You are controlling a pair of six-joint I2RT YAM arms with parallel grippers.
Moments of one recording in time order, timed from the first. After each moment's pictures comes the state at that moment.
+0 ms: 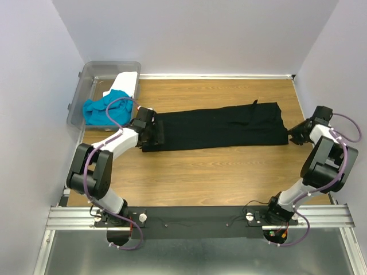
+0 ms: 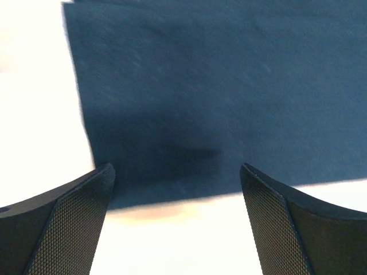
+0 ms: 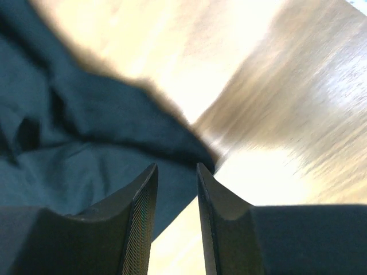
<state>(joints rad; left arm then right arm) -0.31 1.60 0.91 -0.32 -0.02 -0.41 -0.50 1.68 0.99 -0.31 -0.13 0.60</state>
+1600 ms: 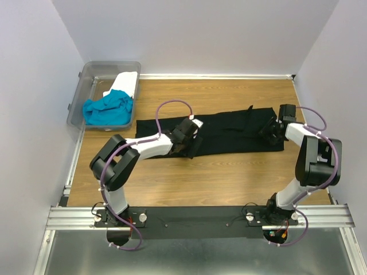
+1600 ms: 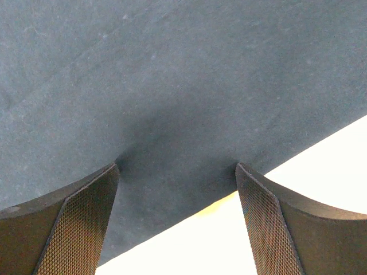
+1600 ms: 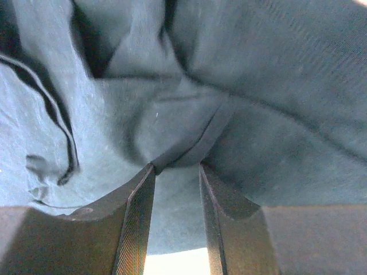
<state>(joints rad) -0.77 1.81 1.09 -0.25 -0.16 -0.15 -0.16 1.70 0.95 -0.31 -0.14 0.59</state>
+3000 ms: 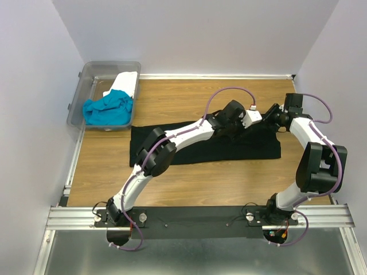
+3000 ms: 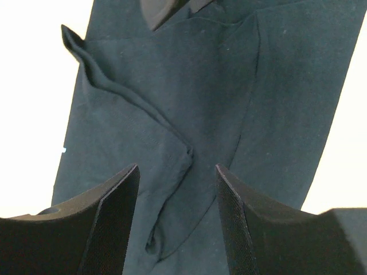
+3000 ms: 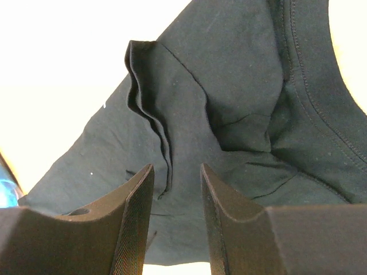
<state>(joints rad) -0.92 2.30 1.94 -0.29 0.18 0.27 -0.16 1.59 1.05 -0.36 -0.26 0.60</state>
